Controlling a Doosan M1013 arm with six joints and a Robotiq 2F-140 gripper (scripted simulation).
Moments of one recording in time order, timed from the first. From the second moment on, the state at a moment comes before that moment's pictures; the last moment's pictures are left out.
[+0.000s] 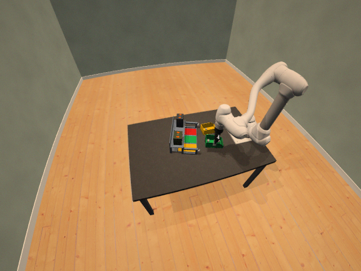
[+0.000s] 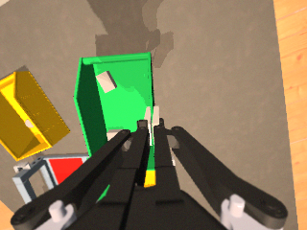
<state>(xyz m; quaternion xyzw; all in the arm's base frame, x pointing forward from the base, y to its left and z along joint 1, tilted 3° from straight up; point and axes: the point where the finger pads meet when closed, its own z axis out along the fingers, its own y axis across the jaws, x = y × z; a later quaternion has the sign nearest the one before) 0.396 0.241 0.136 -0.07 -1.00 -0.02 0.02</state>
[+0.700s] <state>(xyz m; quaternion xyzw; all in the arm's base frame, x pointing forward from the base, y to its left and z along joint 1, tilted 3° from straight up) 0.400 0.180 0.133 -0.07 -1.00 -0.02 0.02</state>
